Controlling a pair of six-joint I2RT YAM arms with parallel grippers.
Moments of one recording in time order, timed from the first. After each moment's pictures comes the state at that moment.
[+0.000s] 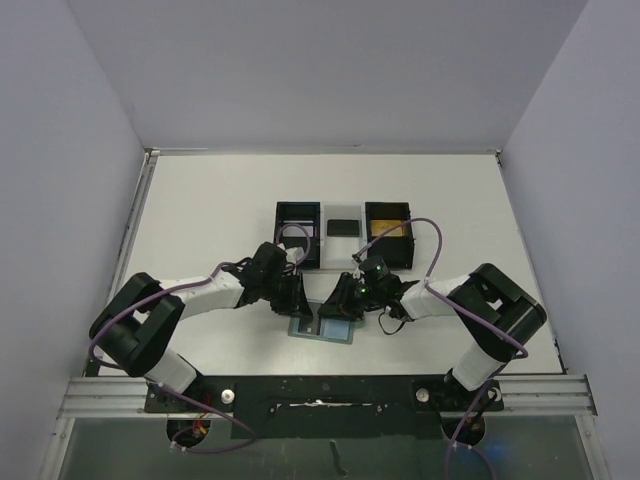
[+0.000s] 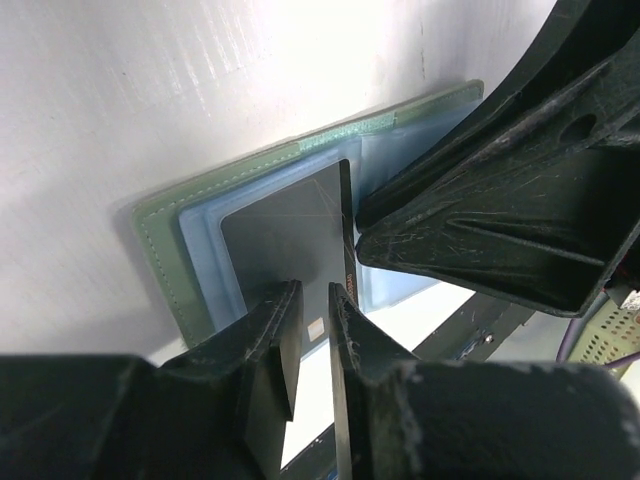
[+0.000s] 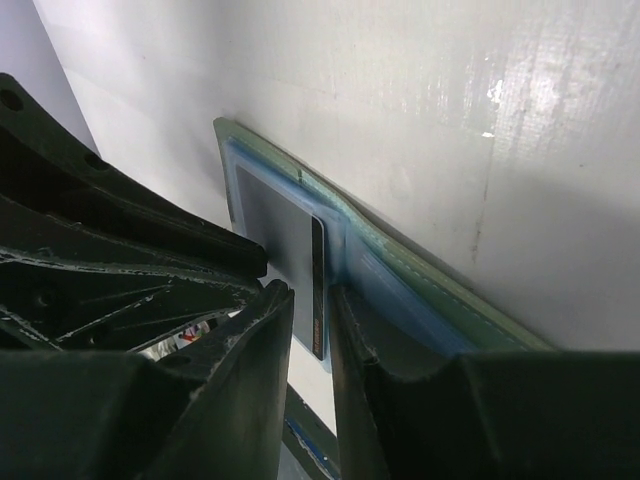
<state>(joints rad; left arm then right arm) -0.67 1.55 0.68 -0.11 0.44 -0.68 0.70 1.63 0.53 0.34 -0.44 1.08</state>
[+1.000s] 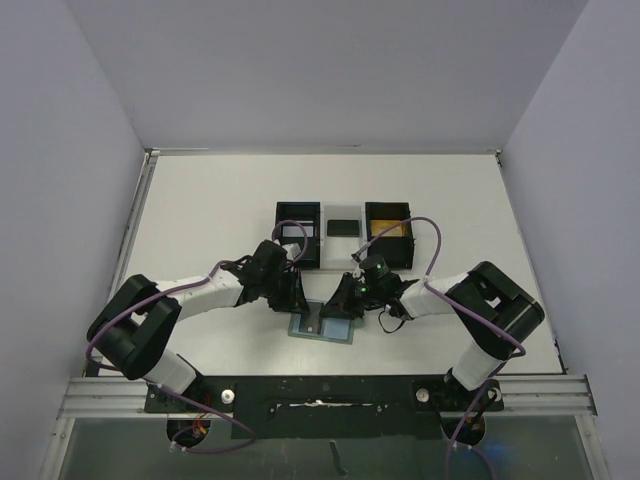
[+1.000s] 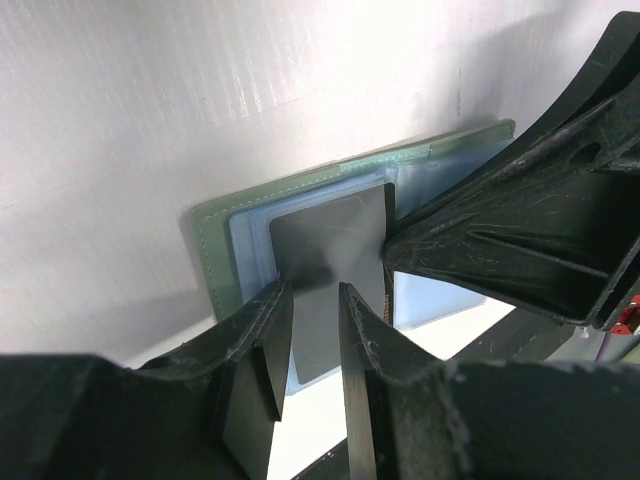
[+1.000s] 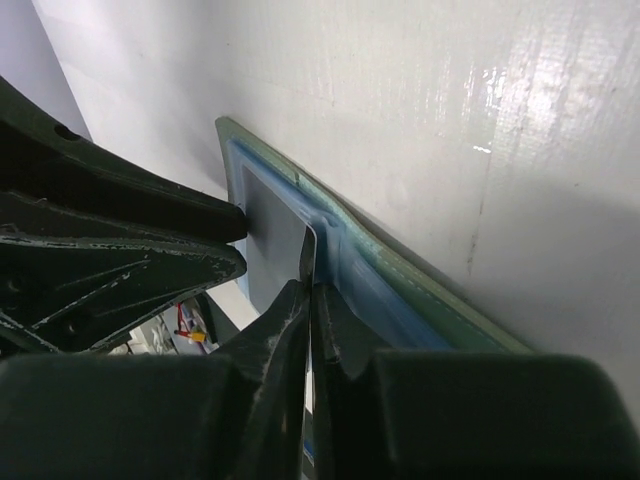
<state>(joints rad) -0.67 1.53 0.70 -0.16 0.32 -0.69 0.70 1.65 0.55 0.32 -0.45 1.05</state>
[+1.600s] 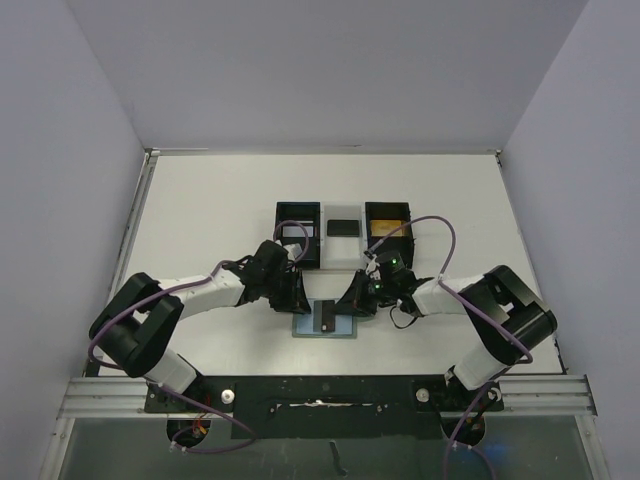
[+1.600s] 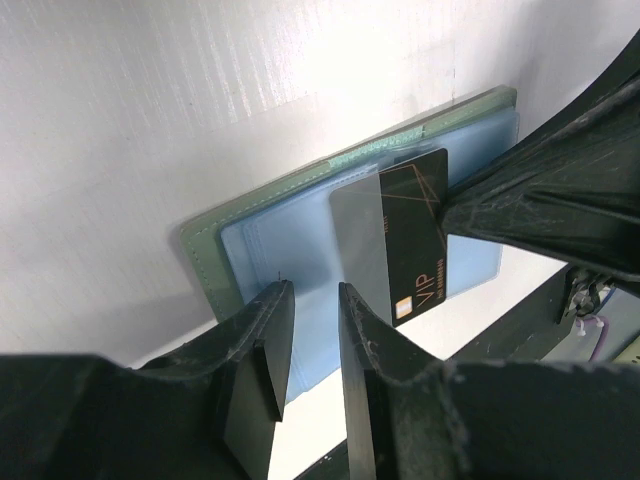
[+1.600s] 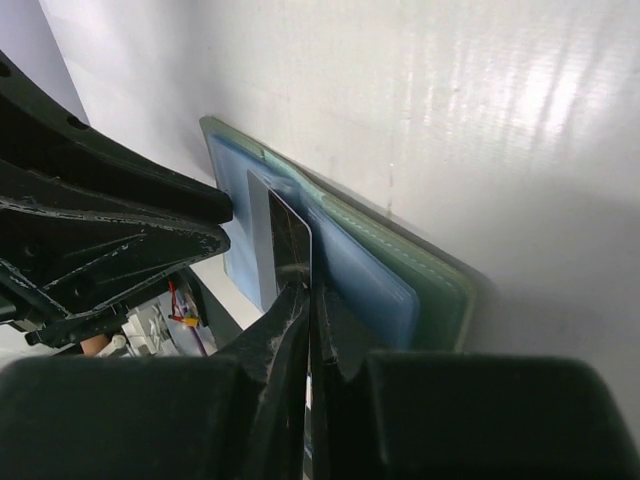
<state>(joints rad) -0.68 1.54 0.71 -0.15 0.32 -0.69 0.58 1.59 0.51 0.29 -0.54 0.97</state>
